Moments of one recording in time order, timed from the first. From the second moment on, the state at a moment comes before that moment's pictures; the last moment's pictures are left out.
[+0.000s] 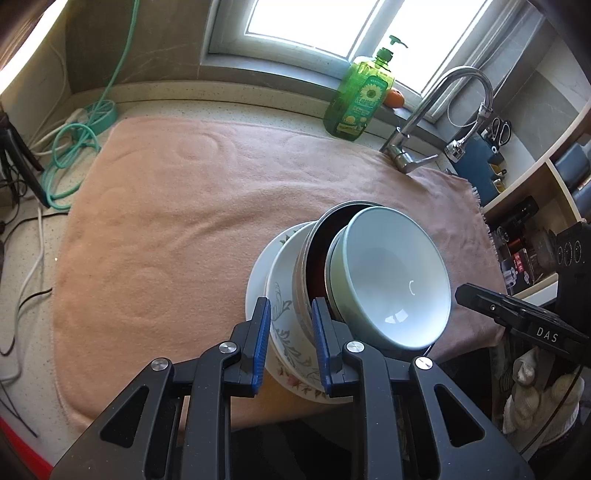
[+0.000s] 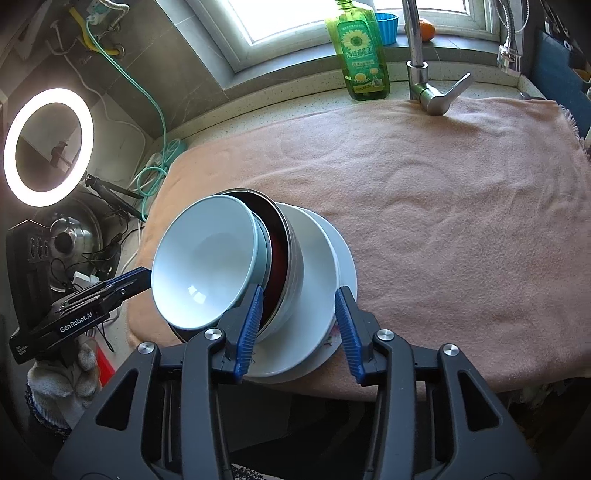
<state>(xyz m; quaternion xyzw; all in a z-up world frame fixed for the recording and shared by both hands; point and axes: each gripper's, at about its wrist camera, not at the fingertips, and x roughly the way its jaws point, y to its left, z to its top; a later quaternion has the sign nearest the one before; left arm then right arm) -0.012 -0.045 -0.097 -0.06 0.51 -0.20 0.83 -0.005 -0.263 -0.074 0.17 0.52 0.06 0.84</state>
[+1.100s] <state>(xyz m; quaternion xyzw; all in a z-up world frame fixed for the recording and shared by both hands) -0.076 -0.057 -0.067 -0.01 0.46 -0.13 0.88 -0.059 -0.252 -0.036 0.11 0.44 0.01 0.89</state>
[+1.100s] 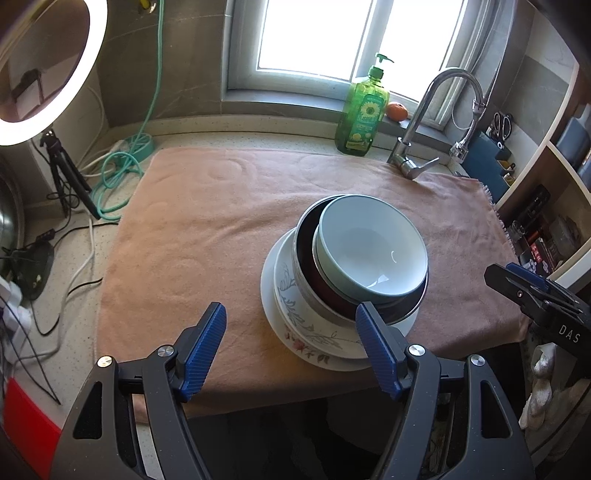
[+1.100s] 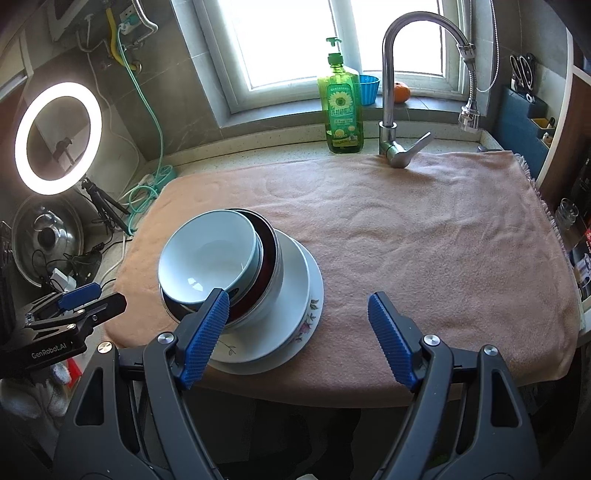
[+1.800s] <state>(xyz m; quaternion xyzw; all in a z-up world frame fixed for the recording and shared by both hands) -0.081 -0.064 -0.056 -0.01 0.44 -0.13 0.89 -0.061 -0.252 -0.030 0.11 0.44 0.01 0.89</state>
